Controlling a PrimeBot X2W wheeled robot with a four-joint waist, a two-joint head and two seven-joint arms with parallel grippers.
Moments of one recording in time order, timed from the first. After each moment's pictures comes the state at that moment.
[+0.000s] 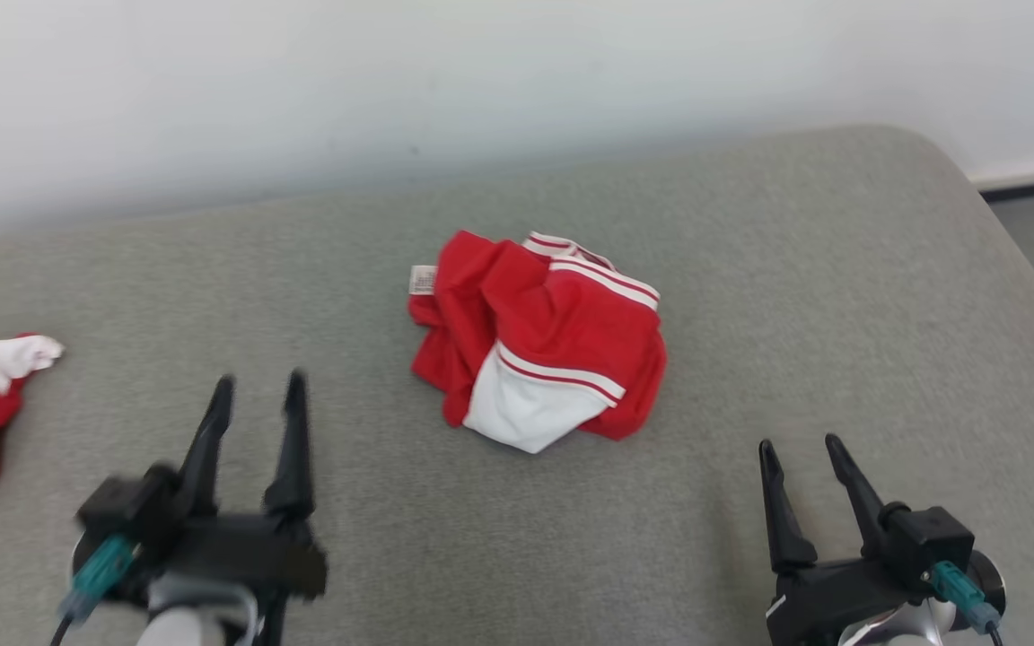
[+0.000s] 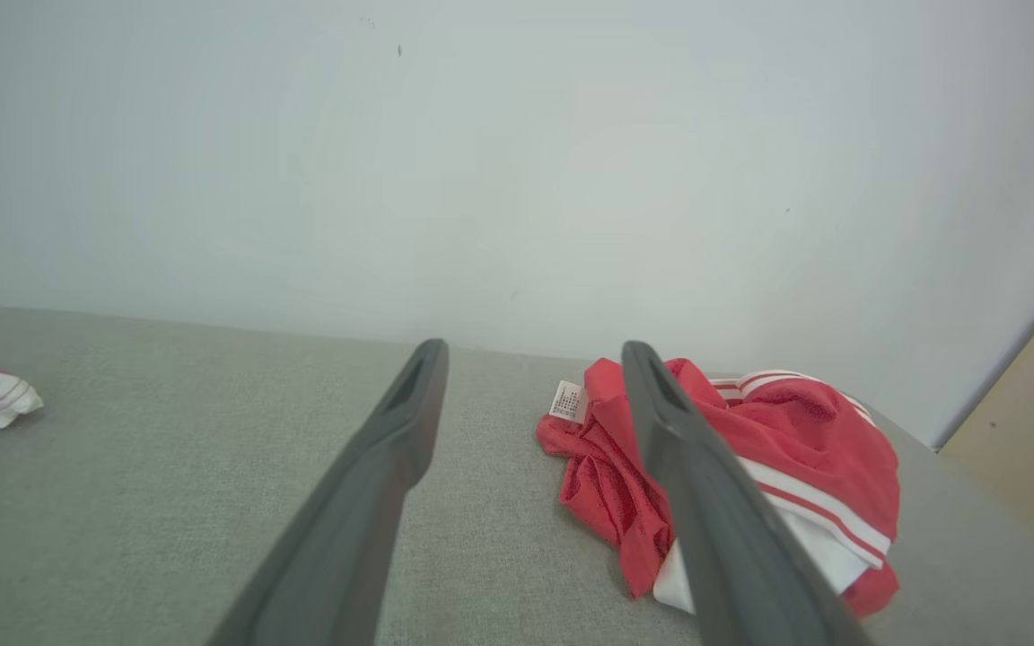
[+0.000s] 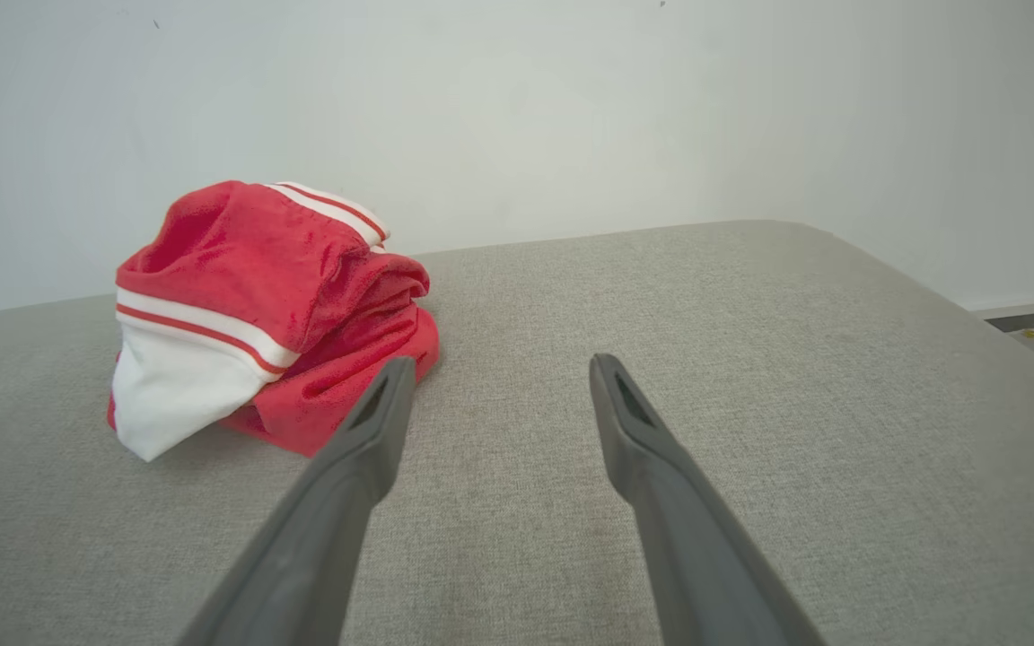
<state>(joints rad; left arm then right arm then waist) -0.26 0.08 -0.10 0.25 -0.35 -0.05 -0.26 -0.16 -0.05 0.05 0.37 0.14 0.13 -0.26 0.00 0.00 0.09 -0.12</state>
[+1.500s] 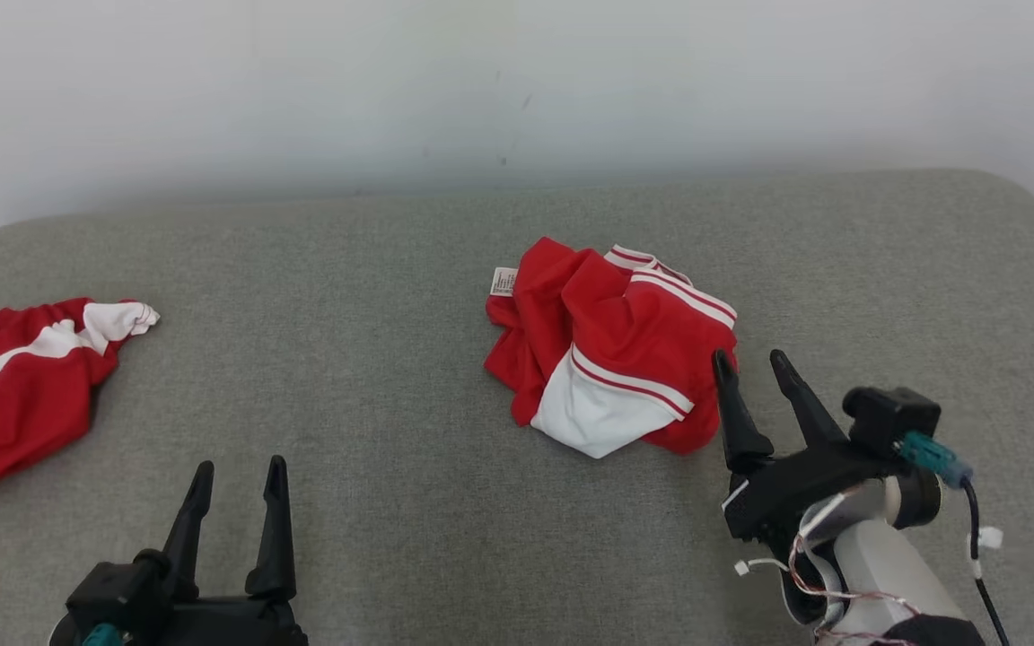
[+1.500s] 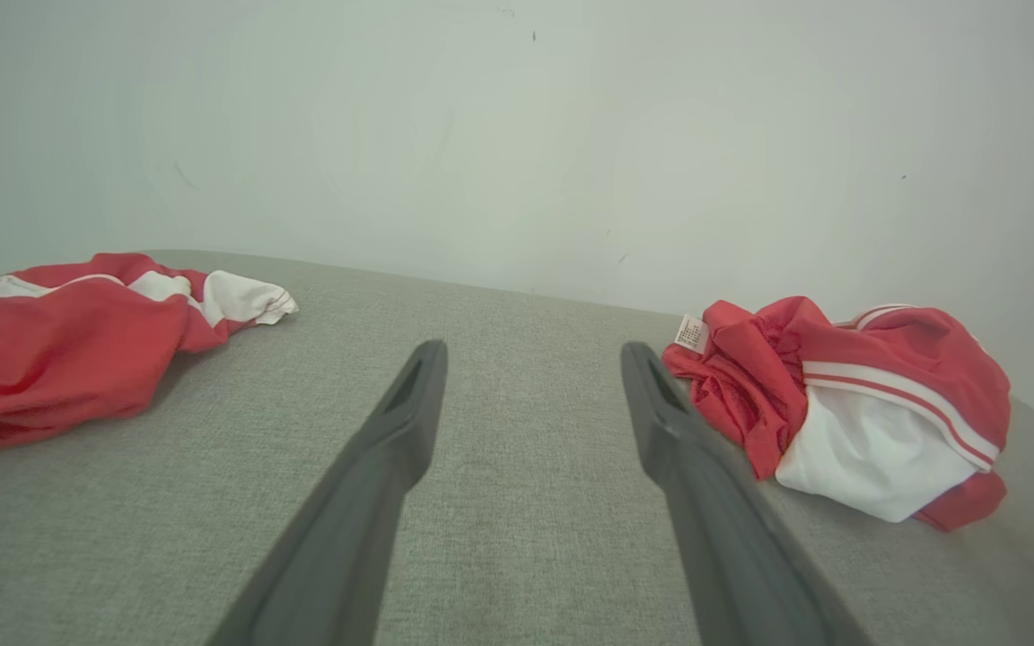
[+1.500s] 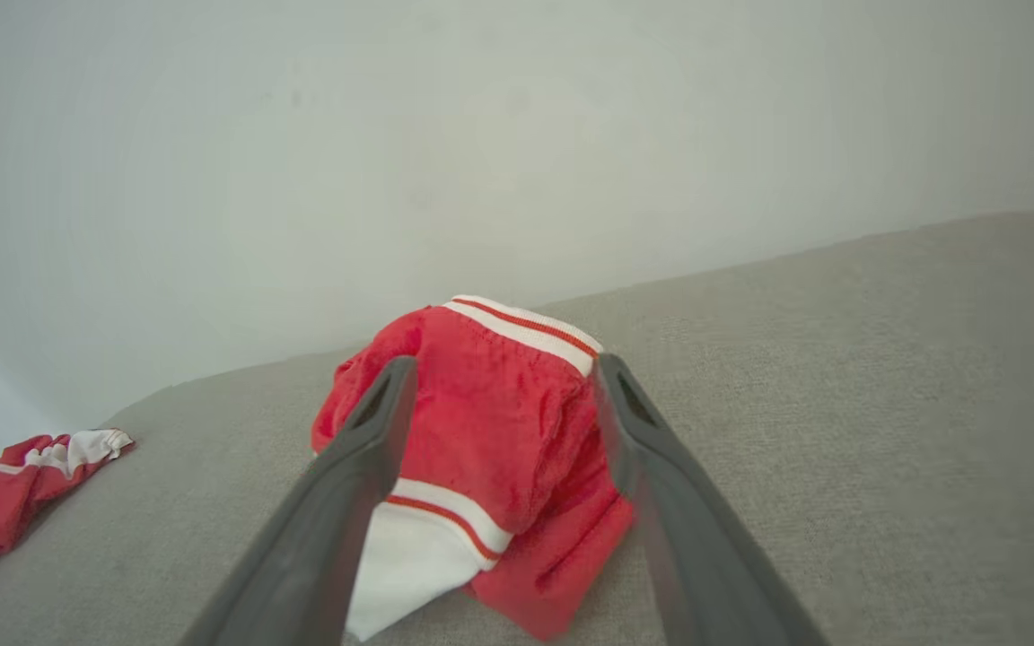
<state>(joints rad) -0.07 0.05 0.01 0.18 -0.24 -0.11 -0.26 -0.37 -0.05 0.14 0.49 0.34 0.13 -0.17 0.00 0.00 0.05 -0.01</state>
